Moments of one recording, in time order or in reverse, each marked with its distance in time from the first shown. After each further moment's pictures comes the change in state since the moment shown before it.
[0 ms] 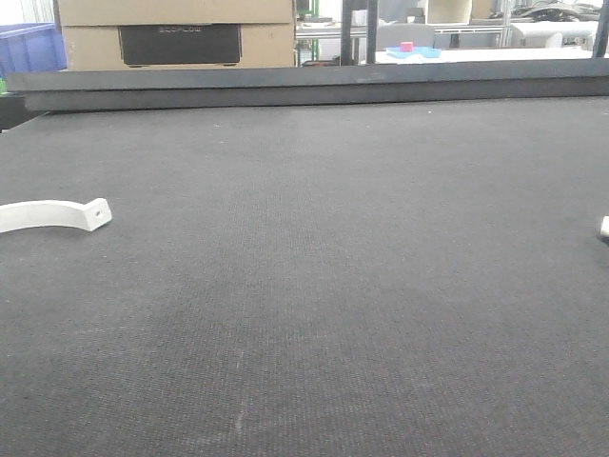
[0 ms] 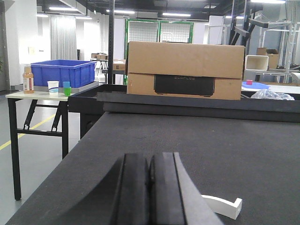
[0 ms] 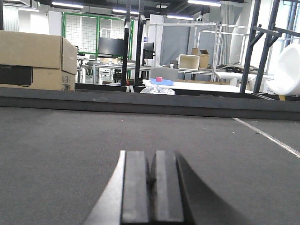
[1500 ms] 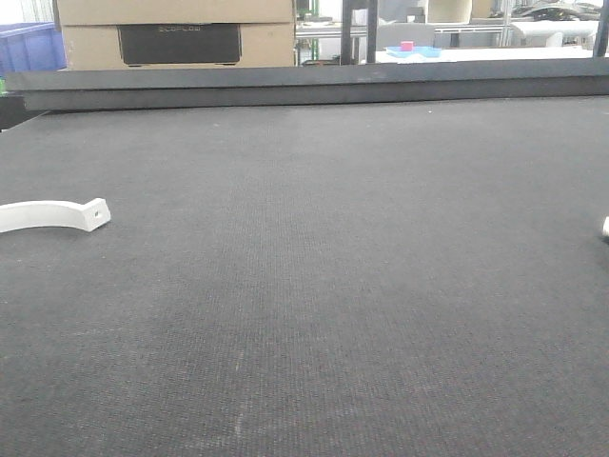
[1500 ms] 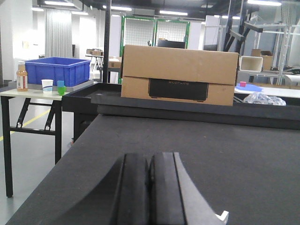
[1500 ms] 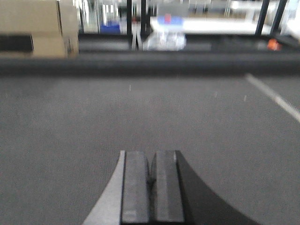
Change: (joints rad) left arm 0.000 0.014 -0.157 -0.028 0.164 0.000; right arm 0.005 0.521 -0.628 0.044 0.463 0.002
